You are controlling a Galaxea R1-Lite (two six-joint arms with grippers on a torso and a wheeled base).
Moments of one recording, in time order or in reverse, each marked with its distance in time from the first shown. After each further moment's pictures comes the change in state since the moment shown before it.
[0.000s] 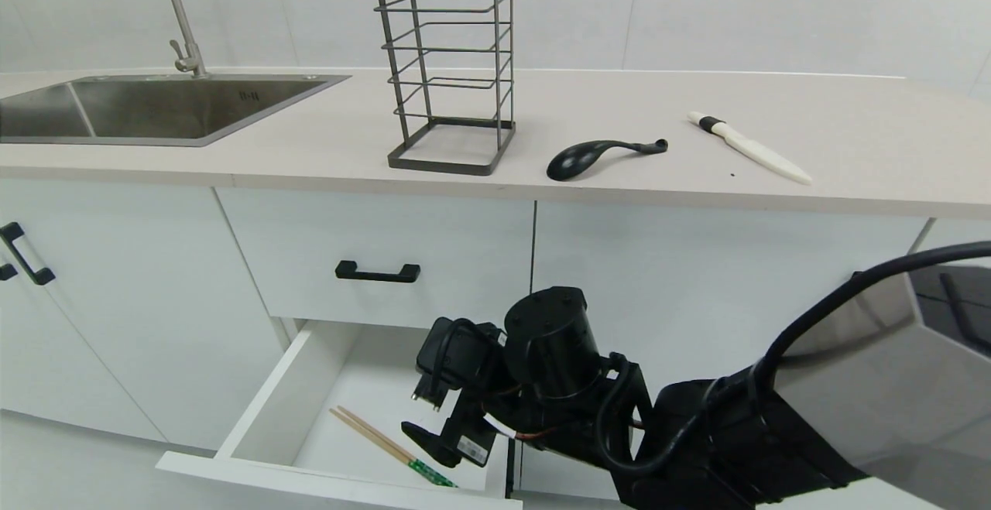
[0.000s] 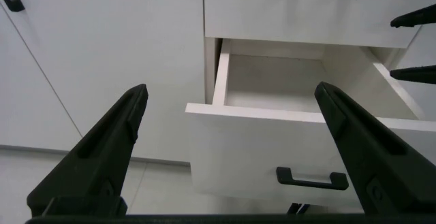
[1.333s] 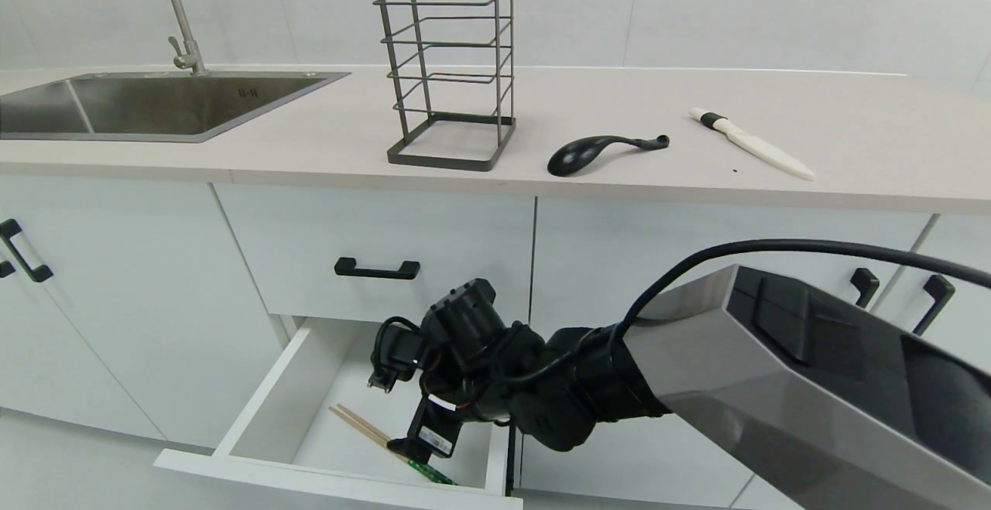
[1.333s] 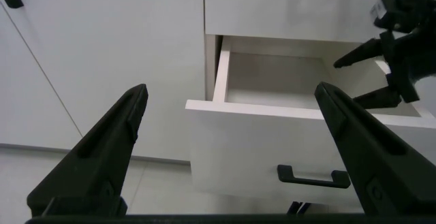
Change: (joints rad) left arm 0.000 0.000 0.000 0.000 0.000 0.000; right arm -0.026 0.270 -0.528 0.578 0.092 0.008
